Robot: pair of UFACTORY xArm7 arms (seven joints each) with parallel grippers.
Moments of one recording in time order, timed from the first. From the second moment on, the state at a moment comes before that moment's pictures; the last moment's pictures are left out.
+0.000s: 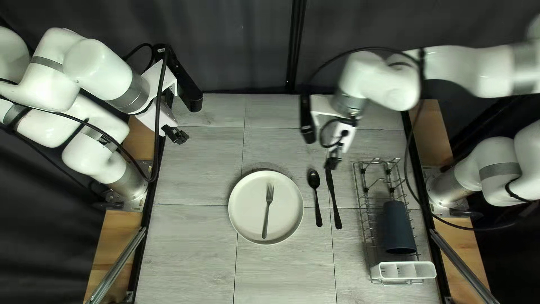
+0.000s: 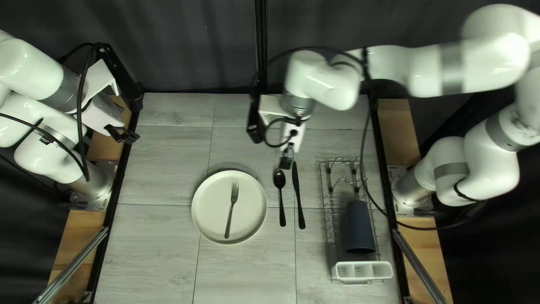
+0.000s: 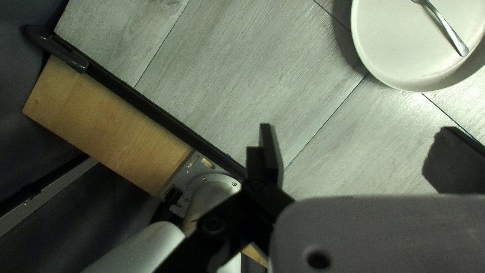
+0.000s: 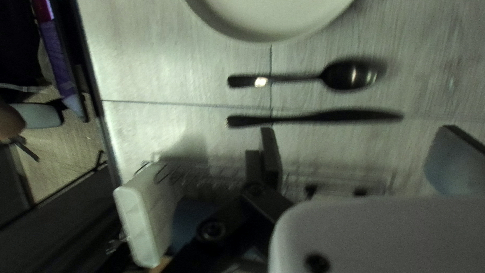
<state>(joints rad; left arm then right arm) -0.39 -1.03 0.23 0.68 0.40 1.57 -0.91 -0.11 -0.32 -0.04 0.85 0.29 1.08 -0.06</state>
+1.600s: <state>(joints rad) -0.39 -1.03 0.23 0.68 0.40 1.57 -0.91 -0.13 -0.54 0.41 0.71 0.24 1.29 0.98</state>
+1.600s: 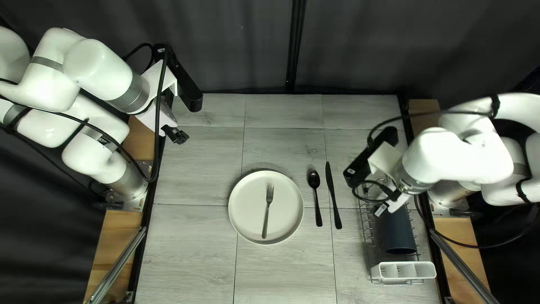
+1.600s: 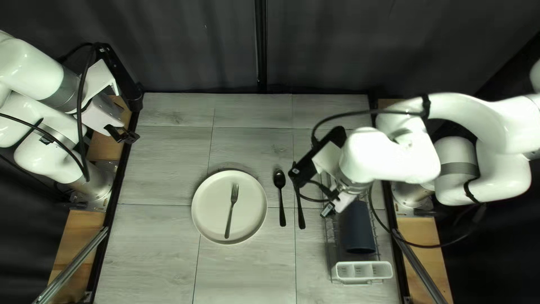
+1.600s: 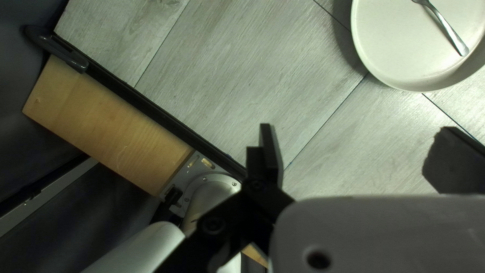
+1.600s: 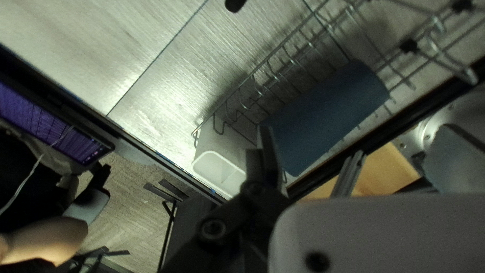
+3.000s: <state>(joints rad) -0.39 -1.03 0.23 0.68 0.40 1.57 -0.91 -0.07 -0.55 0.61 0.32 0.45 0.98 1.36</state>
